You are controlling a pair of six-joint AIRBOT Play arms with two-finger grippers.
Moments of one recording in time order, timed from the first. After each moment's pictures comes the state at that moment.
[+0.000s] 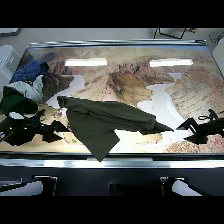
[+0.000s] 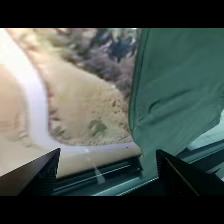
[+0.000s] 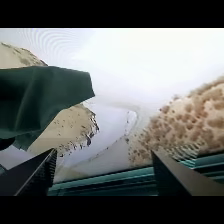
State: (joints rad) left arm 0.29 -1.41 0.74 0.83 -1.27 -1.34; right arm -0.62 -1.30 0.90 -1.12 1.39 1.52
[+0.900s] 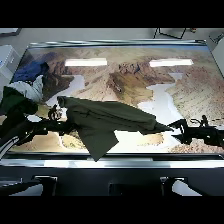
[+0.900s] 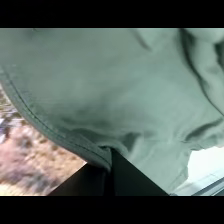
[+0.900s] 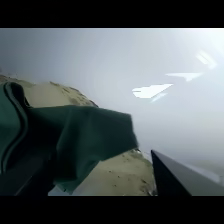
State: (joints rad) left arm 0.02 -1.35 0.66 0.58 -0.90 -1.28; right arm -0.60 -1.31 0.67 -0.79 1.09 1.41
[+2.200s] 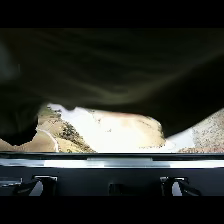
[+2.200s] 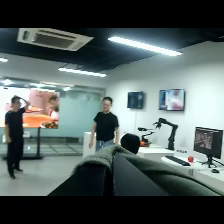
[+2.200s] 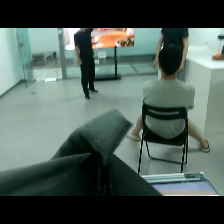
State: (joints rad) left arm 0.25 -0.74 1.89 0.67 -0.75 -1.28; right arm -0.42 -0.70 1.89 -1.13 1.02 1.46
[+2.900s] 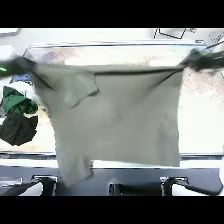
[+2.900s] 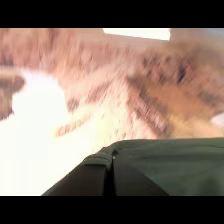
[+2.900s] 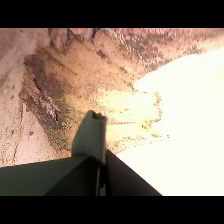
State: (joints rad) left arm 0.14 -1.26 1.41 0.92 -0.95 -1.31; right arm -0.16 -1.48 1.71 -1.19 1.15 1.67
